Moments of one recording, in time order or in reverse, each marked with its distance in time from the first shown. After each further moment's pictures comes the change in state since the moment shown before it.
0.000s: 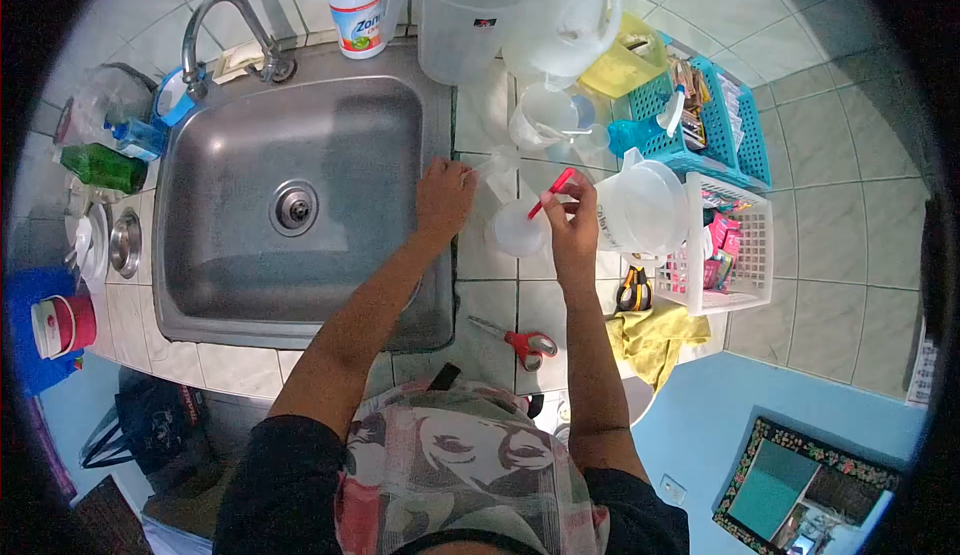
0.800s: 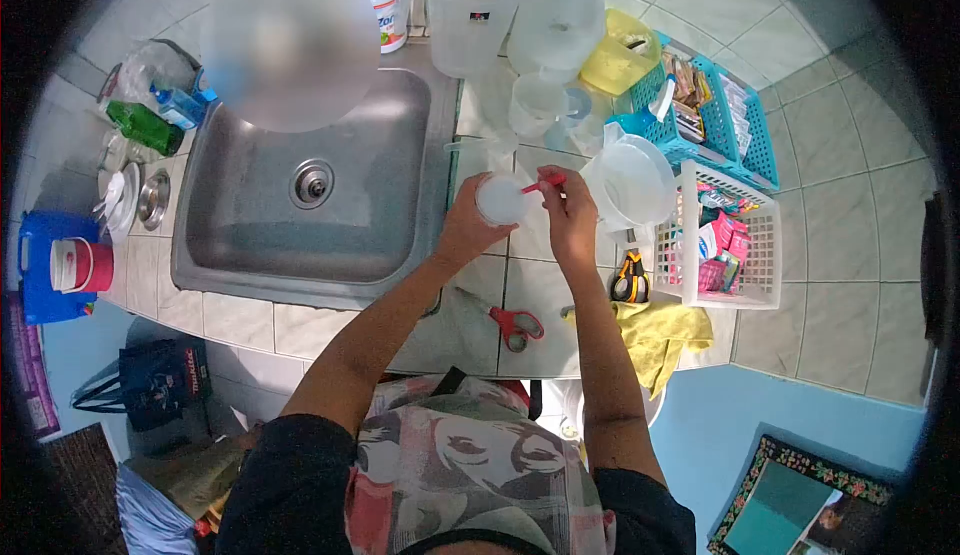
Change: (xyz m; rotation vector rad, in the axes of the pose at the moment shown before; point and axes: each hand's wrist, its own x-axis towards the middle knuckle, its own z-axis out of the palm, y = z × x) left_hand -0.077 0.058 0.010 -0.430 0.029 0.059; right_hand -0.011 -0.007 -0.039 -0.082 -0.175 -0.261
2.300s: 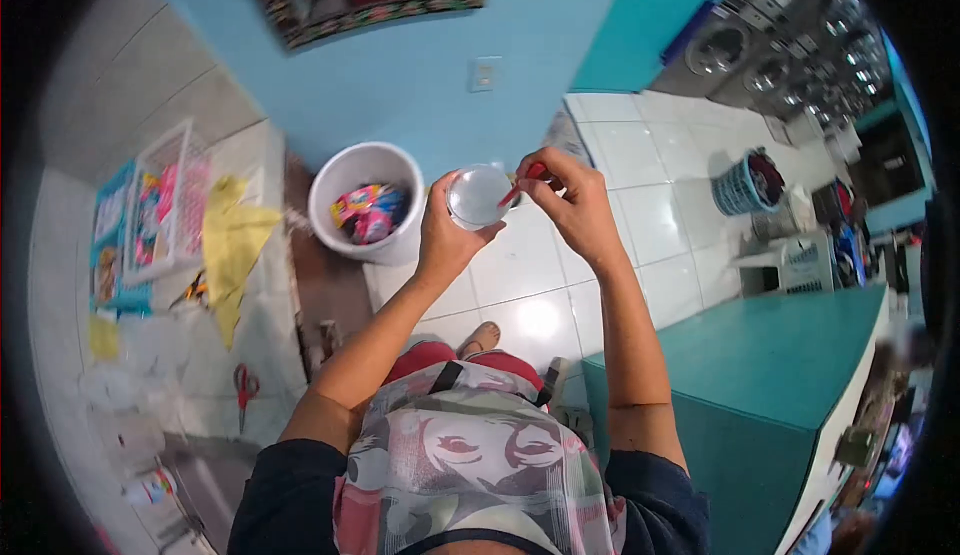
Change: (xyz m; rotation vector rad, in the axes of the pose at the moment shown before) left_hand -0.500 0.248 0.193 -0.424 -1.417 0.714; right_hand -0.645 -0.208 -0.216 -0.401 1.278 0.629
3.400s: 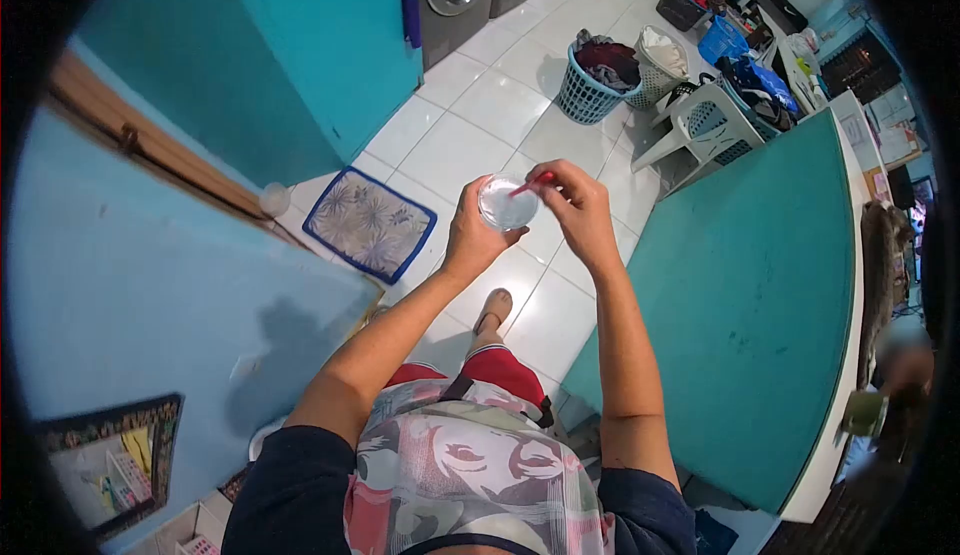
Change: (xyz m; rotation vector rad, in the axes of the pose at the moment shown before) left_hand 0.239 0.083 0.554 -0.343 -0.793 0.218; right_hand 0.066 0.284 -0.421 -0.280 0.756 0.340
